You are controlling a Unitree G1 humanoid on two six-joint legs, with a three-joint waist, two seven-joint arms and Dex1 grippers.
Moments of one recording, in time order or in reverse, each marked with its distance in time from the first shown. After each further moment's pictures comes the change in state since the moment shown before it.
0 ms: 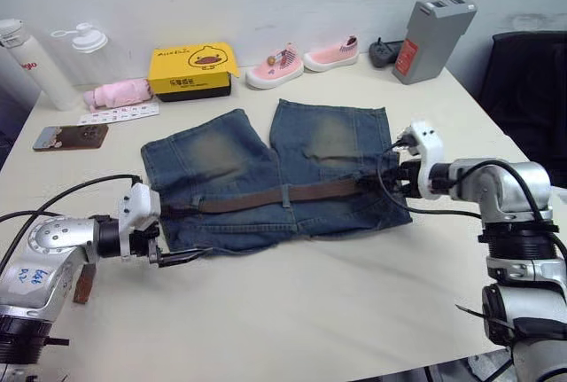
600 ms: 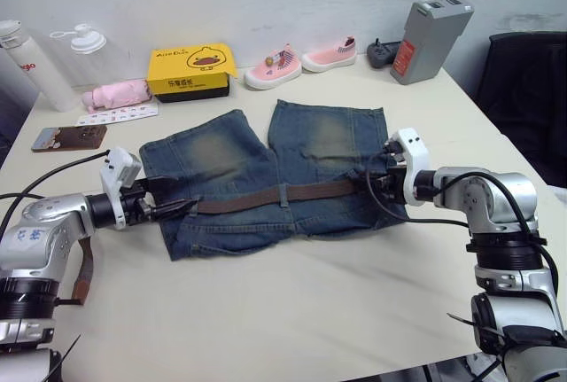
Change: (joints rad) left arm -0.277 -0.059 0.022 0.299 0.022 0.351 0.147; right arm 0.074 0.056 -0.018 -0.137 0.075 -0.007 -0.102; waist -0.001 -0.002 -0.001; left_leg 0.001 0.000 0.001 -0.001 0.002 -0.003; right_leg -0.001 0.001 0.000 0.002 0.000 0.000
